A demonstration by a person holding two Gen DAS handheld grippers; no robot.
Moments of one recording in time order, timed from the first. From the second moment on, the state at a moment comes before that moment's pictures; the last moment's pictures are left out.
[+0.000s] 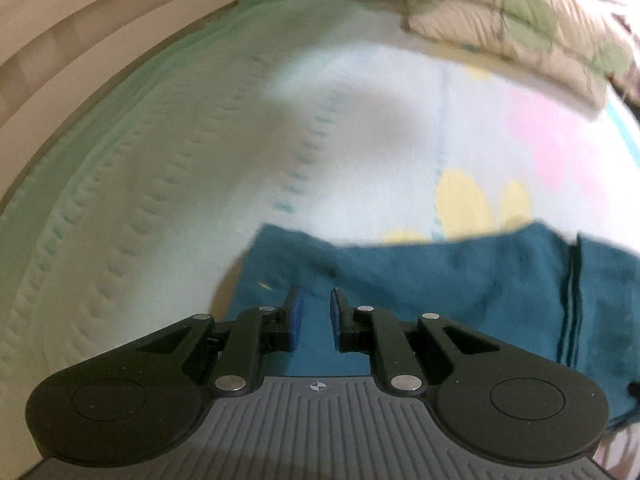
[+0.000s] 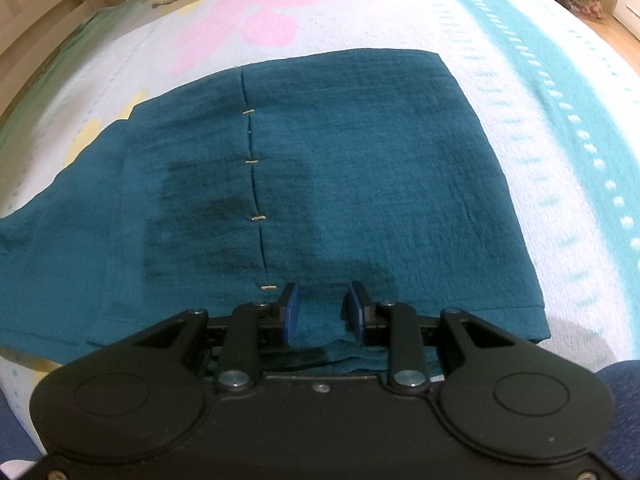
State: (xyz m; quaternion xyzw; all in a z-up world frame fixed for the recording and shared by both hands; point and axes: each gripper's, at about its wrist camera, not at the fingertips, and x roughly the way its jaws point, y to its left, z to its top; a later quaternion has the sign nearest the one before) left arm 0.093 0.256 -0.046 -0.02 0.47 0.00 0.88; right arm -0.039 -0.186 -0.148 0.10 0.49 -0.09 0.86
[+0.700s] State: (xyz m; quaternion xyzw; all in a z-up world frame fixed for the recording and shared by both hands) left arm 0.102 0.306 -0.098 -0.03 0.55 -0.08 0.83; right arm -0.038 -0.177 -0.149 0.08 0.48 -0.10 0.87
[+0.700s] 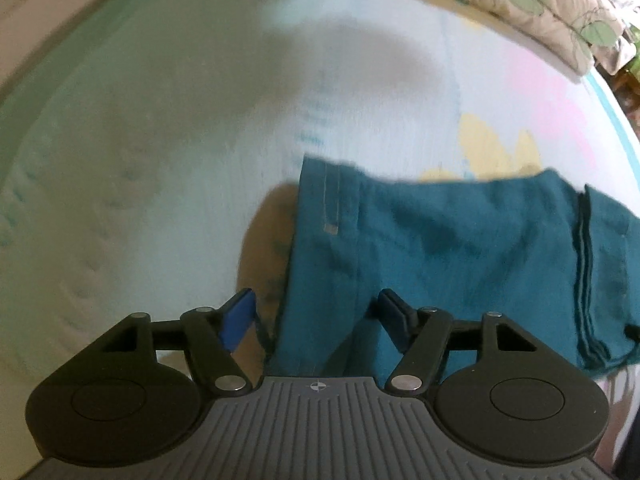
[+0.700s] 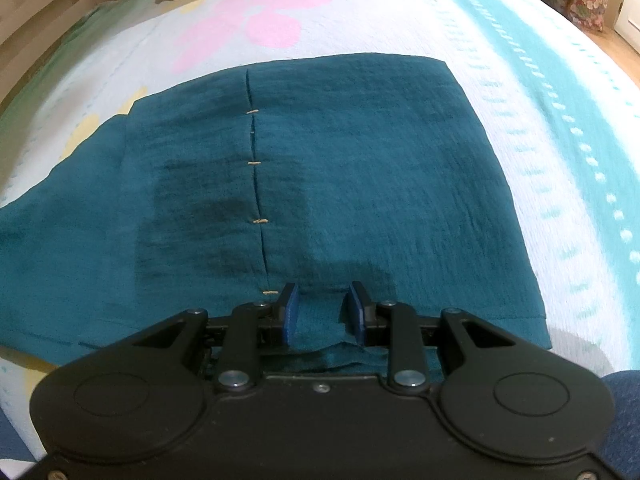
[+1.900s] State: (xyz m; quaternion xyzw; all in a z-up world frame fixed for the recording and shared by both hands) left arm 0.124 0.281 -0.116 -0.07 0.55 -0.04 0.83; right arm -0.037 -0.157 -0.143 0.03 0.46 -0.10 0.88
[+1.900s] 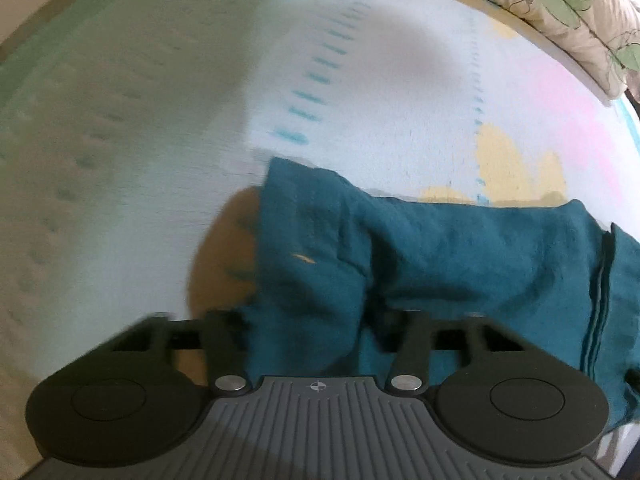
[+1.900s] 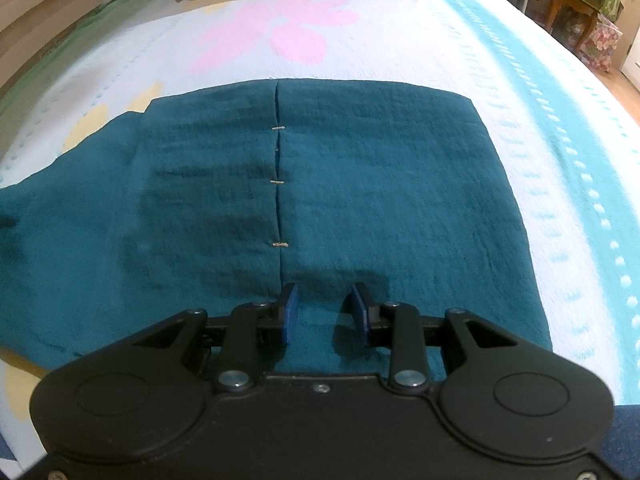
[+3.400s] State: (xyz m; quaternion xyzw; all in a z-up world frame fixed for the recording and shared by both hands) left arm 0.108 0.315 -0.100 -0.19 0.55 -0.04 0.81; right arm 0.025 -0.053 -0.096 0.04 0.46 0.11 0.88
